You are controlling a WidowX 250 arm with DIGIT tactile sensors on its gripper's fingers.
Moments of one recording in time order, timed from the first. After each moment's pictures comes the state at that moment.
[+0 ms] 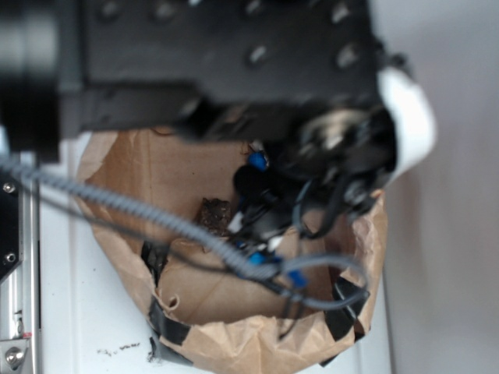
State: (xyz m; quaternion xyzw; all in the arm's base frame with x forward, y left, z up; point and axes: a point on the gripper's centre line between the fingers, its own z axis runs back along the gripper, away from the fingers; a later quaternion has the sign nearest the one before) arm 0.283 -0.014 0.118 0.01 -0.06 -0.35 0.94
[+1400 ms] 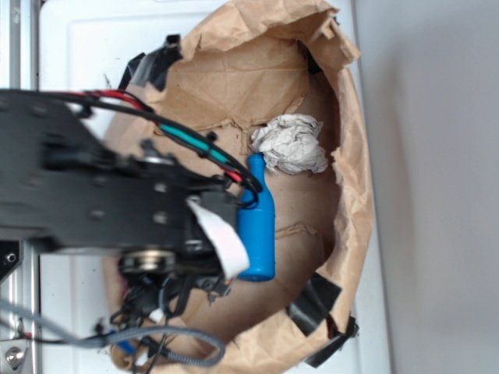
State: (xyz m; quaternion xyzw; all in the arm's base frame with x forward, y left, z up) arm 0.219 -0.054 0.093 -0.05 -0.06 -0.31 0.95
